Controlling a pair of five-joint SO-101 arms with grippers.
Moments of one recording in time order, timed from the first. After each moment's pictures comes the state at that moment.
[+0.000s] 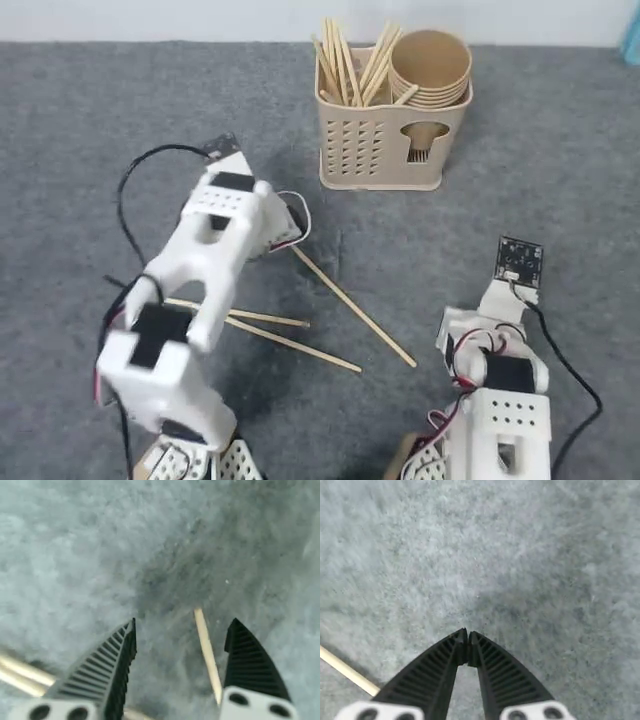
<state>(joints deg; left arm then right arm) 5.6 13.3 19.9 66.2 44.1 2.8 -74.8 87.2 56.2 -9.2</state>
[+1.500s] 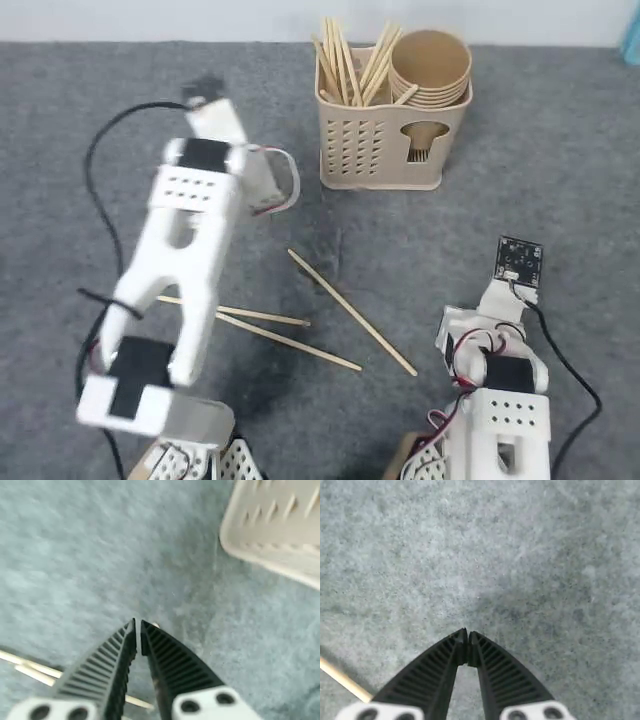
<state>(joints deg) 2.8 0.2 7.5 77.6 35.6 2.7 -75.0 87.2 56.2 -9.2</state>
